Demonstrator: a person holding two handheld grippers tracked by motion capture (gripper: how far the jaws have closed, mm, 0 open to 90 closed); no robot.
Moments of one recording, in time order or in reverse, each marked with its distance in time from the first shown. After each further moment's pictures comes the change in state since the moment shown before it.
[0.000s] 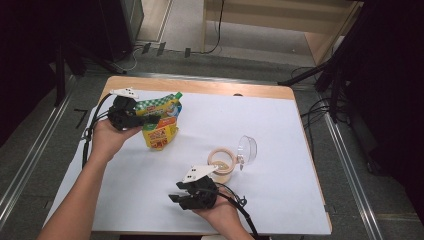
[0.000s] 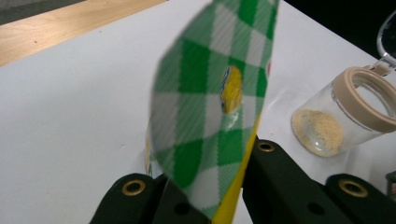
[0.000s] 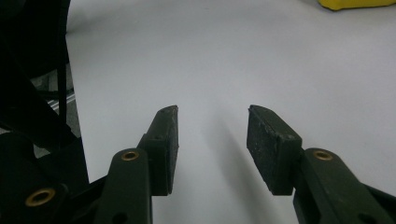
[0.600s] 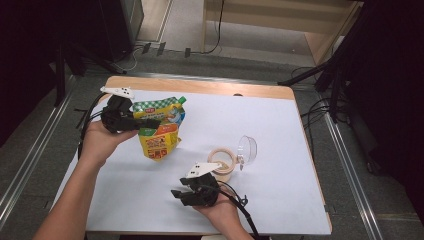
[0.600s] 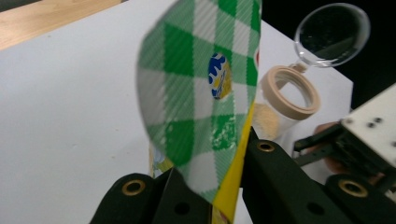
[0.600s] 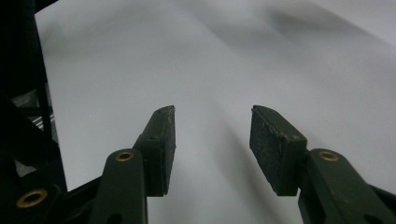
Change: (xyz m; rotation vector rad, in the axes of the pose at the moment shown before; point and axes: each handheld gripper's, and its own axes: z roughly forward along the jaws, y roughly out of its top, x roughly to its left) left arm -0.035 0.011 -0.030 0.024 -0.127 0.020; right arm -0.009 -0.002 0.001 -0.022 -0.048 0.062
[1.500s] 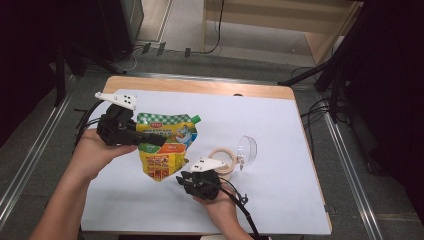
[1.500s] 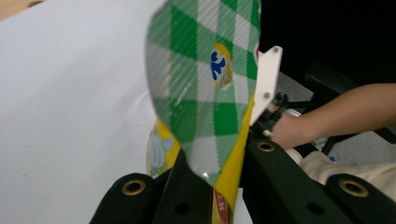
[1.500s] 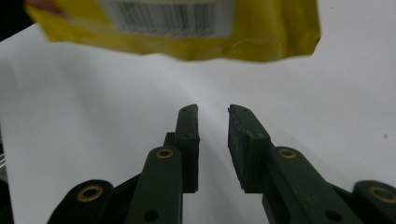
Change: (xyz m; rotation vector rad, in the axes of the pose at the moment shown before) left arm -0.065 0.014 -0.019 0.061 -0.192 0.099; right arm -0.008 0.003 0.002 -0.101 -0.126 0.051
